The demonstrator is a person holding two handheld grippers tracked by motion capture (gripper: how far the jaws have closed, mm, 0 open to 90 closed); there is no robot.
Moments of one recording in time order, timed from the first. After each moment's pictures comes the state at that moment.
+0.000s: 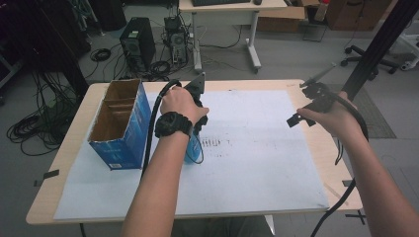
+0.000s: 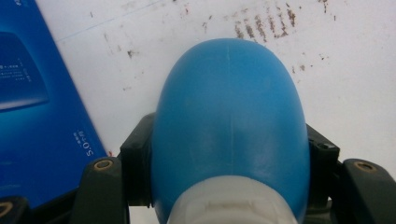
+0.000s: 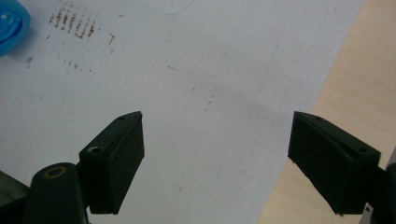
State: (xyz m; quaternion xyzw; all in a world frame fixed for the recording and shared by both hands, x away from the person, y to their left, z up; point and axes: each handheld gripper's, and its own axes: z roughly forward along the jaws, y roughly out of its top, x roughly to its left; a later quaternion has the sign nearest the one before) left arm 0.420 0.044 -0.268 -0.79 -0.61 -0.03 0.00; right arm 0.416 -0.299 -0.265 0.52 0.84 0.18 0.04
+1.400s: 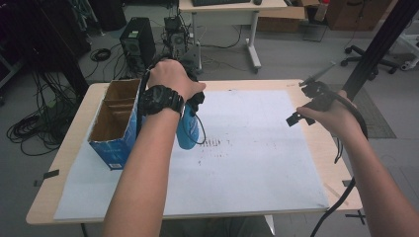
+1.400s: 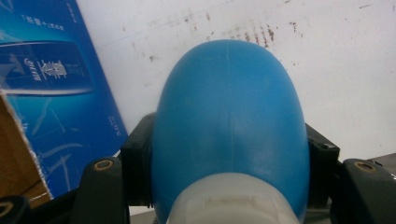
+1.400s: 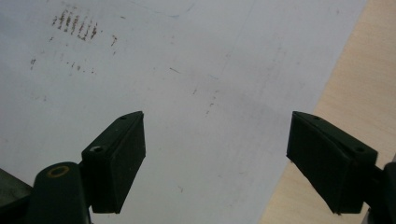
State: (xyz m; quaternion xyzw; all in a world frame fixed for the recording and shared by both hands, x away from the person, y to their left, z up) left arm 0.417 0.053 -0.188 -0.79 -0.61 -0.04 -0.02; right arm 0.419 -0.298 -0.264 0.52 0.84 0.18 0.04
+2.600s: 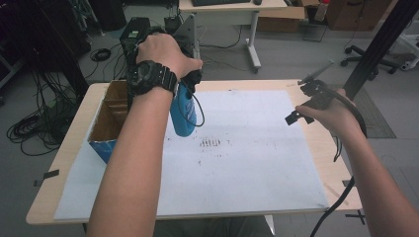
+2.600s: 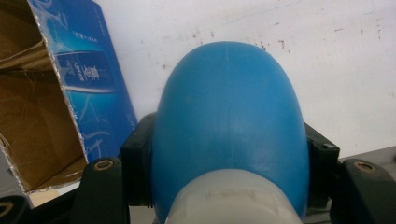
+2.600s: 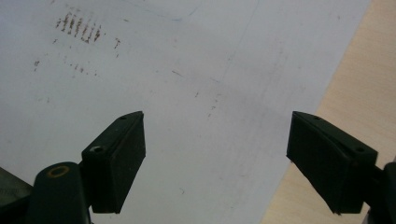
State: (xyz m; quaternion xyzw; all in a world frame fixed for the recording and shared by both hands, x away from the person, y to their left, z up) left arm 0.414 0.060 -0.133 -0.78 -0.63 -0.05 -0.04; right arm 0.421 -0.294 -0.260 0.51 0.84 0.18 0.04
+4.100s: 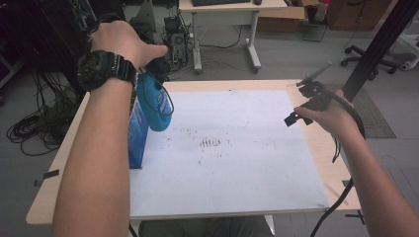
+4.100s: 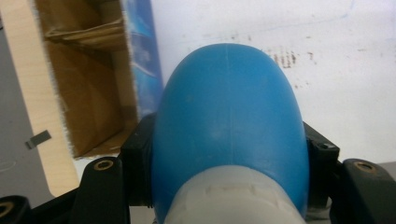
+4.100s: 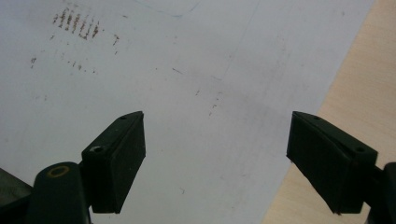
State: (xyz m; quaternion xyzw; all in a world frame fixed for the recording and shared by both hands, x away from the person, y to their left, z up) left arm 0.404 0.134 -0.105 -0.73 -0.68 -0.06 -0.06; right arm 0.421 -0.292 -0.265 0.51 0.84 0.17 0.04
